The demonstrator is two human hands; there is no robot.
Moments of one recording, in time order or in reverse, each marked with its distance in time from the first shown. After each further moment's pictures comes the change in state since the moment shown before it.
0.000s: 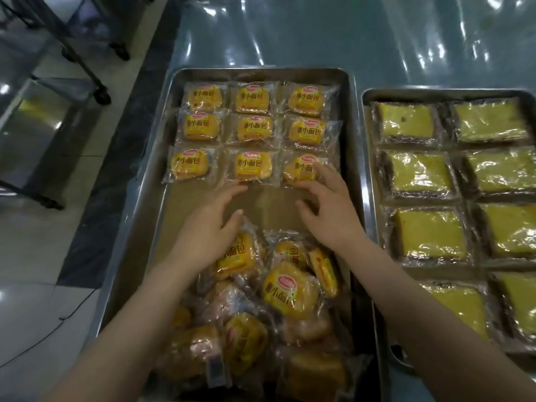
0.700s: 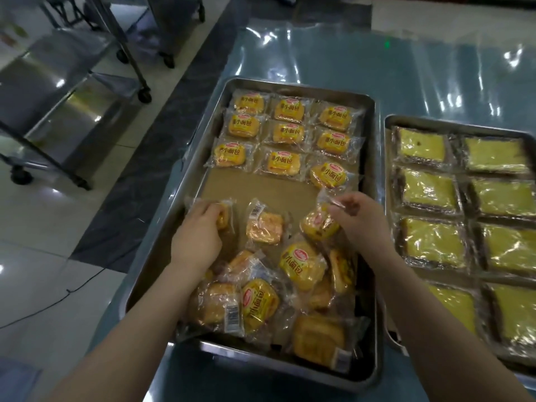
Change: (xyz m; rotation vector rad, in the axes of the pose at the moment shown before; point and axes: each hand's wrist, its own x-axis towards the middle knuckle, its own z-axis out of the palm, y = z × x) left_hand -0.069 -0.042 -0.005 0.335 0.255 -0.253; right_hand -0.038 -0.021 -0.026 0.271 0.061 0.240
